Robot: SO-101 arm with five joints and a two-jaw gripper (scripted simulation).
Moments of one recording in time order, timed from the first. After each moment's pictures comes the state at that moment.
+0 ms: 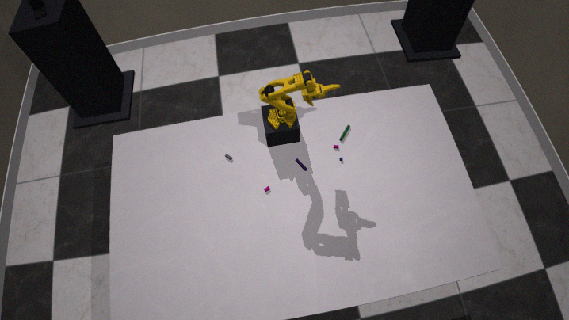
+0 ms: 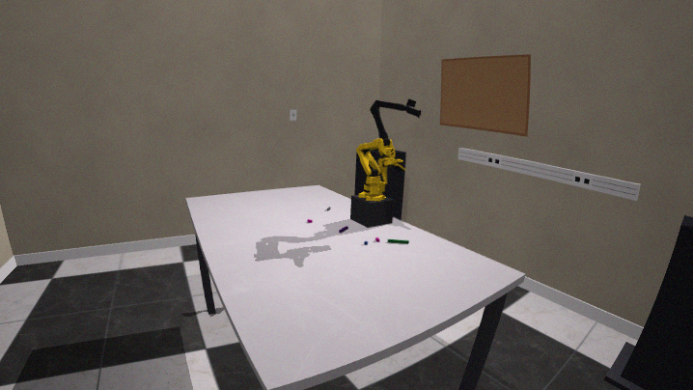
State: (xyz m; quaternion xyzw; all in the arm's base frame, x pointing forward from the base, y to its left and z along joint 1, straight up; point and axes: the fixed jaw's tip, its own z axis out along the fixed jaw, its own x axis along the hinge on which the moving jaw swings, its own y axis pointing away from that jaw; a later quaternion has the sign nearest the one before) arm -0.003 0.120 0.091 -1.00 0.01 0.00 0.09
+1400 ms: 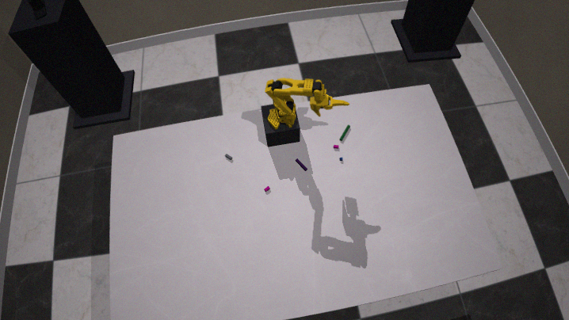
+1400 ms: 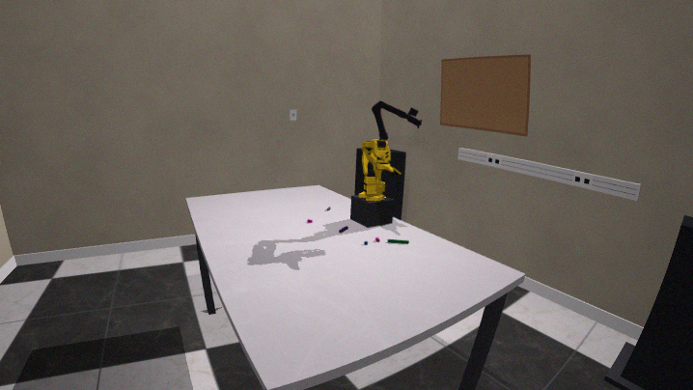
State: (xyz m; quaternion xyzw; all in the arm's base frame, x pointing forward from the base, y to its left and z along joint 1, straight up) arm 0.043 0.139 0.085 -0.99 0.09 -0.02 0.07
